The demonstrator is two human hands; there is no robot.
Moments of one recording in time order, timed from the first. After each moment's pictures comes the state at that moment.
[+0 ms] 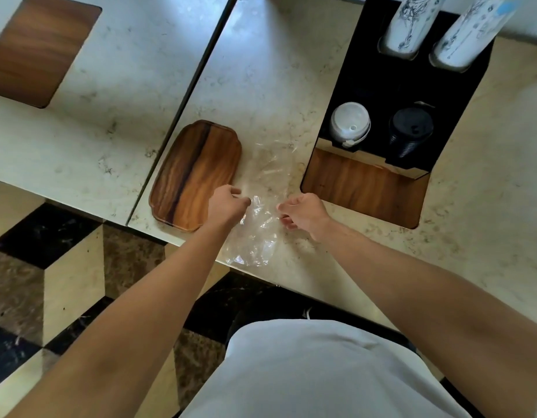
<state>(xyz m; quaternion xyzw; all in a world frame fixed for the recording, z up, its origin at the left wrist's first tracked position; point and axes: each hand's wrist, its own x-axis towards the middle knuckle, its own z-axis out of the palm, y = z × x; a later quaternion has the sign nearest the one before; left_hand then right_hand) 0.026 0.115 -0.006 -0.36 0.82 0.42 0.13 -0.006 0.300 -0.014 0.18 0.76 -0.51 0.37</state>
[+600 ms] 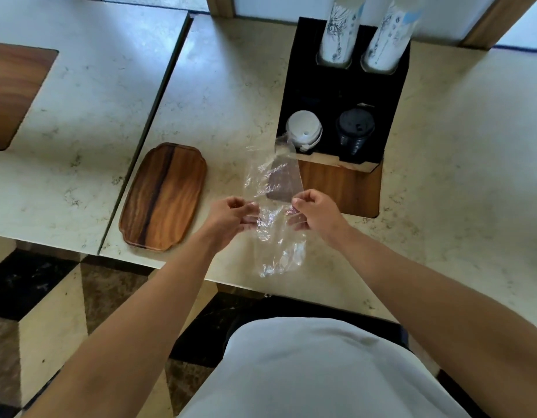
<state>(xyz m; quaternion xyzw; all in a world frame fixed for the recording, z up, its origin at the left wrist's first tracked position) 0.023 0.173 0.013 -0.29 0.60 0.72 0.21 0.004 0.397 0.019 0.15 0.69 -0.65 0.28</state>
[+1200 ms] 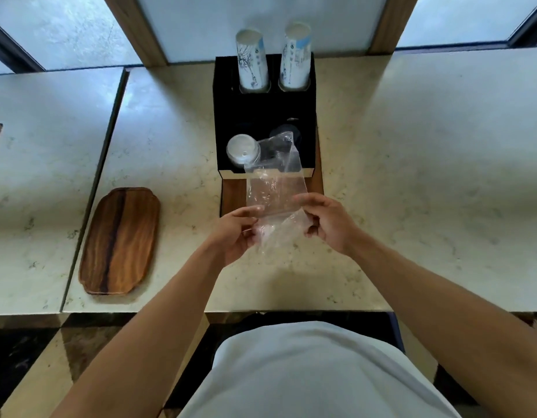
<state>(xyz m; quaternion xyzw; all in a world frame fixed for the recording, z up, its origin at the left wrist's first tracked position) 0.010 0.281 0.035 -0.25 0.53 0.75 0.31 0.030 0.520 0.038 0.14 0.59 -0.77 0.20</state>
